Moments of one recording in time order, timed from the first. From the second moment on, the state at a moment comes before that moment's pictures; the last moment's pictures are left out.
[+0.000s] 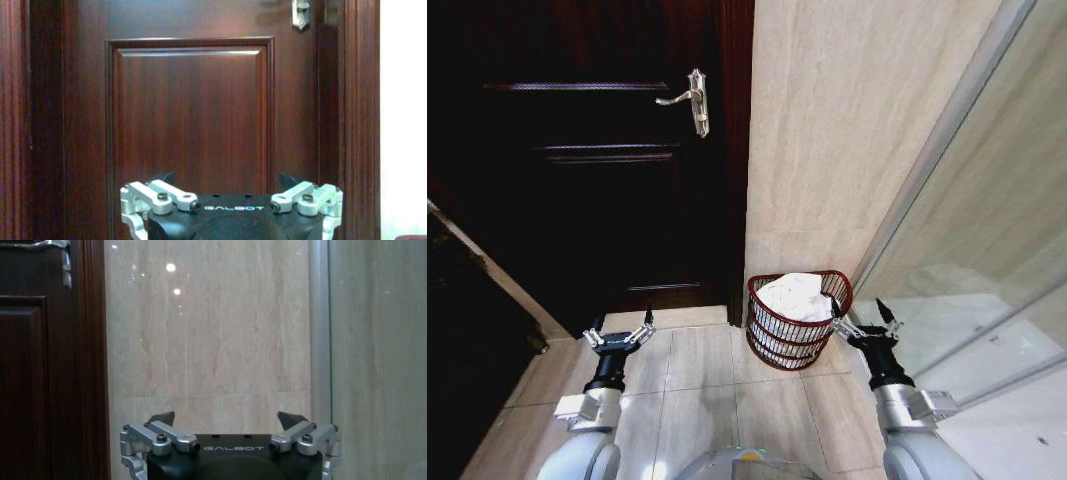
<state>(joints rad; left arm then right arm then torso) 1.85 -1.44 -0.73 -2.32 -0.21 -0.12 -0.08 -1.78 1.44 0.59 2.44 0.17 -0.04 0.05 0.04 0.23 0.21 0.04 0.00</state>
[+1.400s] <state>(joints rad) 1.85 -1.44 -0.73 -2.30 -0.21 -0.16 -0.08 -1.78 1.43 0.60 2.43 0.18 -0.03 0.07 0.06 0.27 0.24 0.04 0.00</state>
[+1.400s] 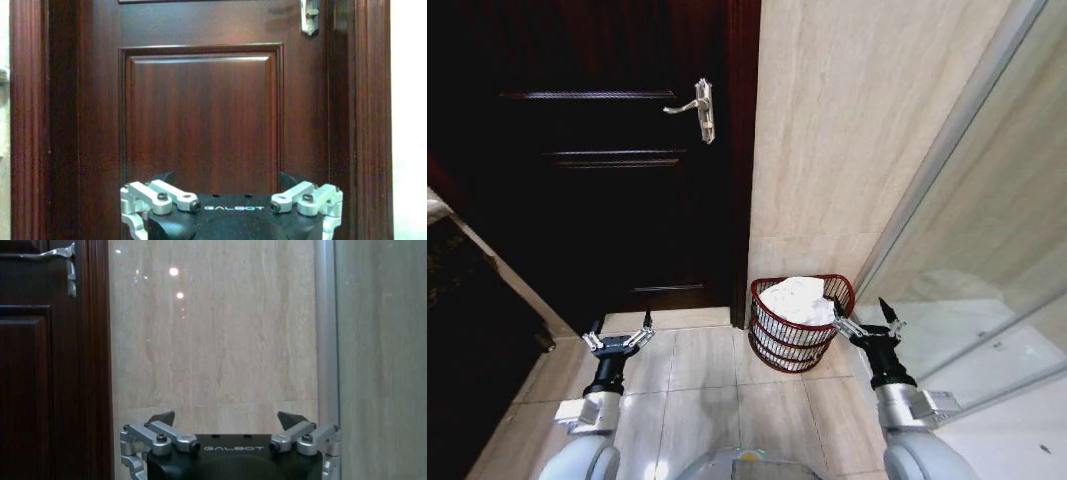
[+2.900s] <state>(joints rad) 1.85 -1.45 -0.71 -2.30 -0.18 -0.15 -0.07 -1.77 1.42 0.61 2.41 0.21 -0.02 0.06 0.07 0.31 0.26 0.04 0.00</state>
